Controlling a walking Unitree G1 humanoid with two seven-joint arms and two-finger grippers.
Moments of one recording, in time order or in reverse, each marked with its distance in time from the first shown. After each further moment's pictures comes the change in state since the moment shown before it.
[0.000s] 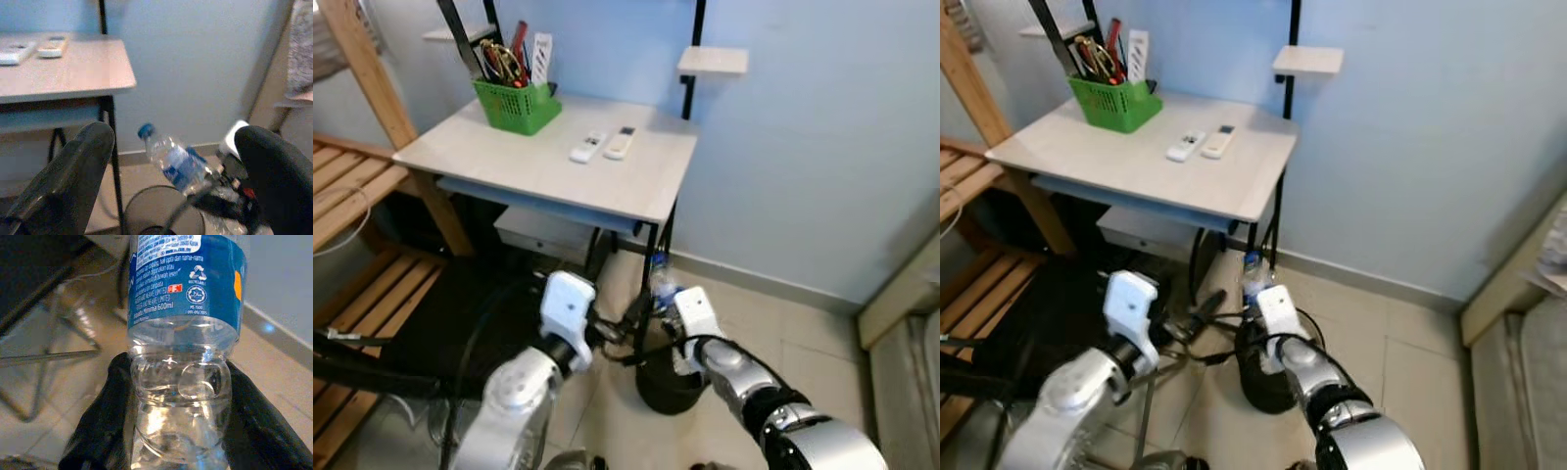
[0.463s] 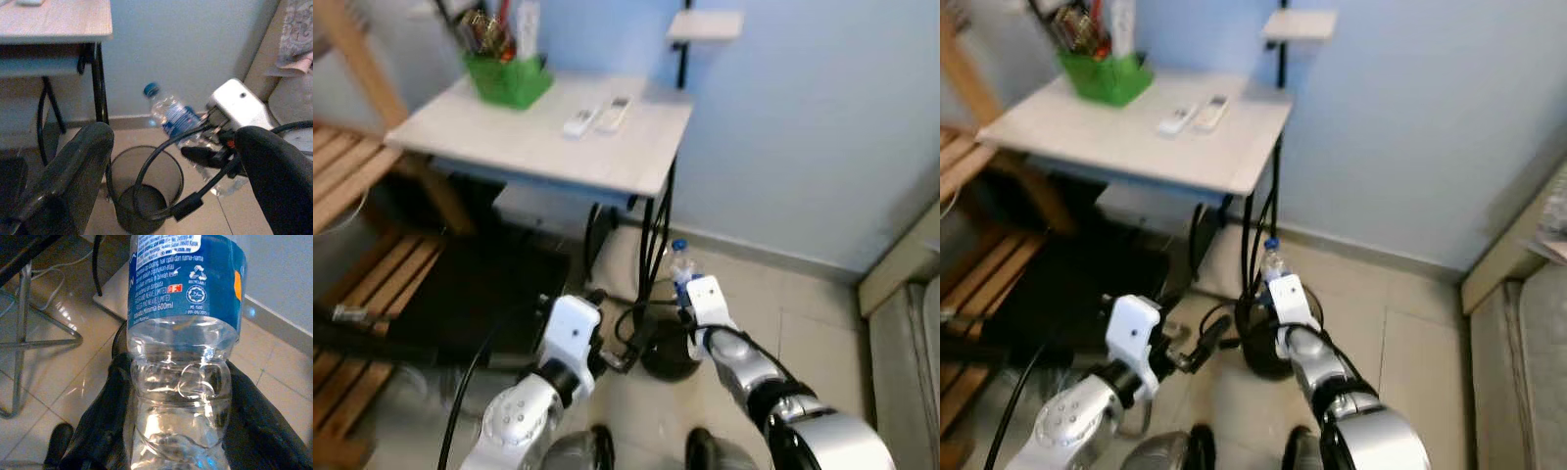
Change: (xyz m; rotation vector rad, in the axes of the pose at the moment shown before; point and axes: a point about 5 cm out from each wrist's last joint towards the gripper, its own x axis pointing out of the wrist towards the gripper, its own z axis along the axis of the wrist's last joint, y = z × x) left arm -0.022 -0.013 -0.008 -0.027 0.054 0.035; right arm 0.001 -0.011 0.010 0.014 -0.037 -0.100
